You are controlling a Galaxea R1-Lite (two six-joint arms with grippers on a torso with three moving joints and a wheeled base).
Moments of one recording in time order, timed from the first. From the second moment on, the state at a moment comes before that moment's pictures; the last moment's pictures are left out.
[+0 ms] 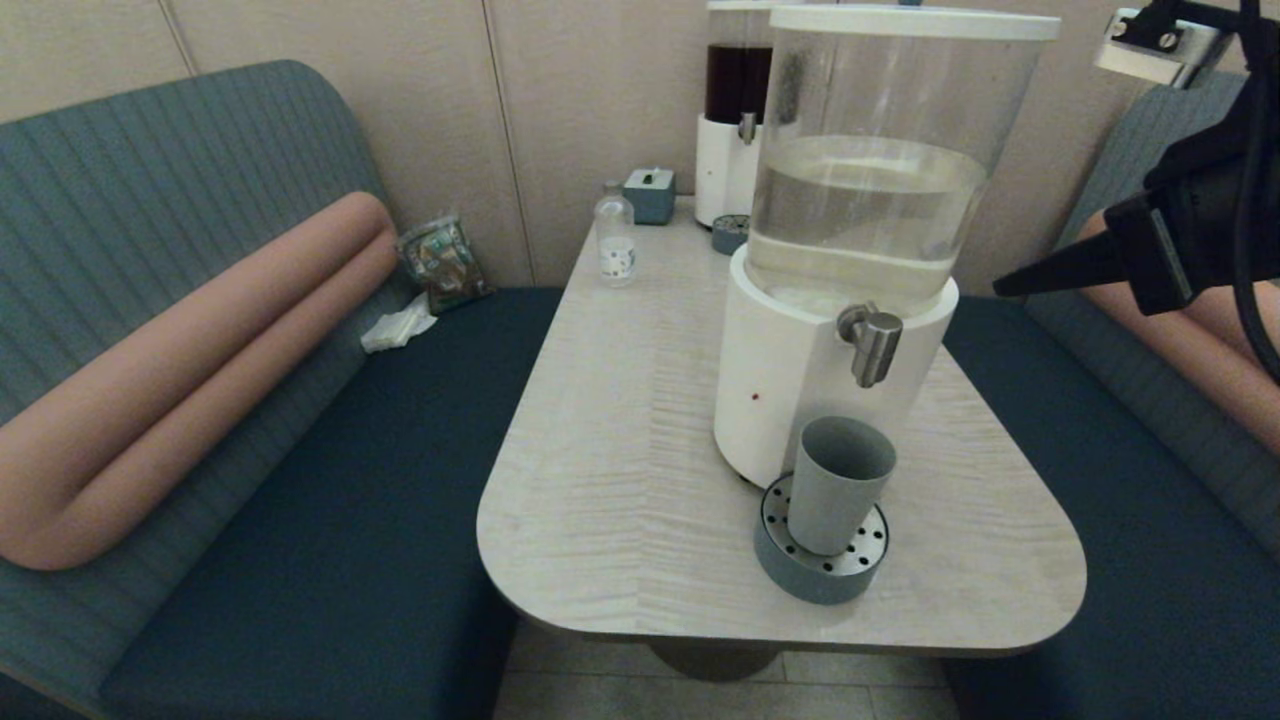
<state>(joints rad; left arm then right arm) 0.01 0.00 0.00 0.01 0.01 0.00 0.31 1.62 -1.89 0.88 0.20 -0.19</state>
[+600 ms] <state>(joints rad) 0.01 0.00 0.00 0.01 0.01 0.00 0.36 1.74 -1.93 0.81 0.19 -0.19</state>
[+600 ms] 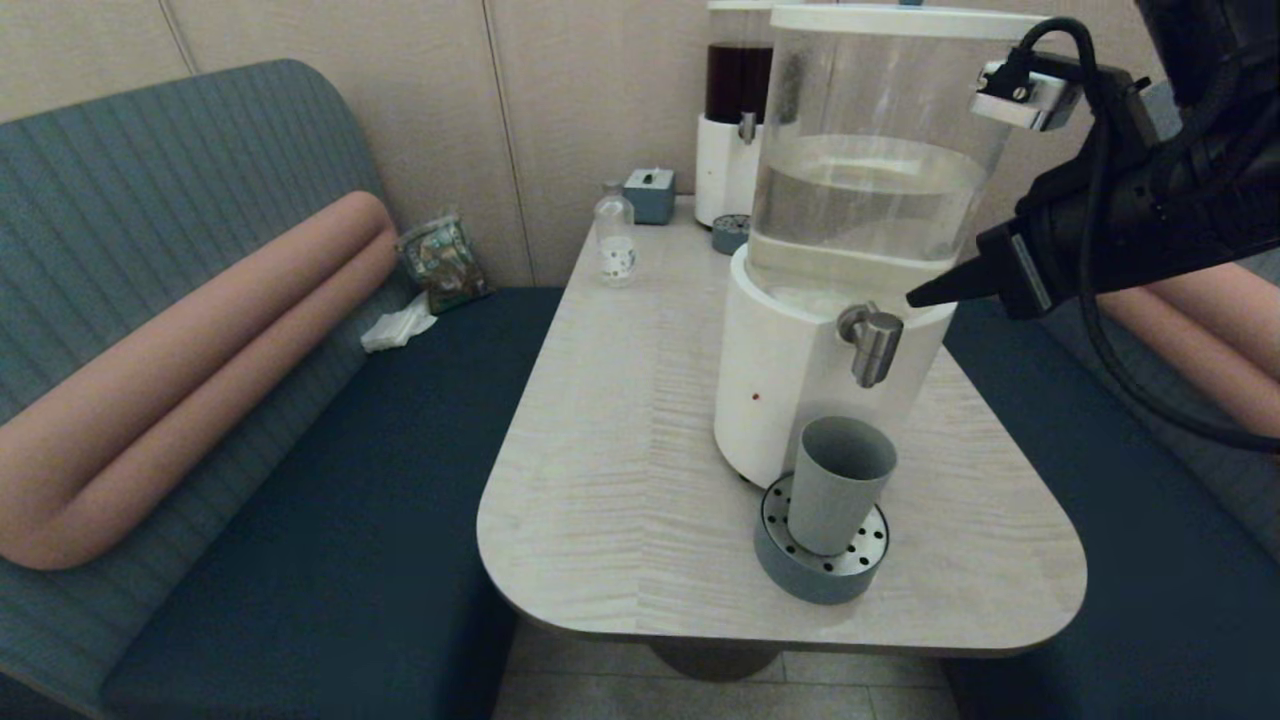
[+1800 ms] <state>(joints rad) 0.01 0.00 0.00 0.01 0.01 0.00 0.40 1.82 -1.93 0.73 0.19 -0.18</state>
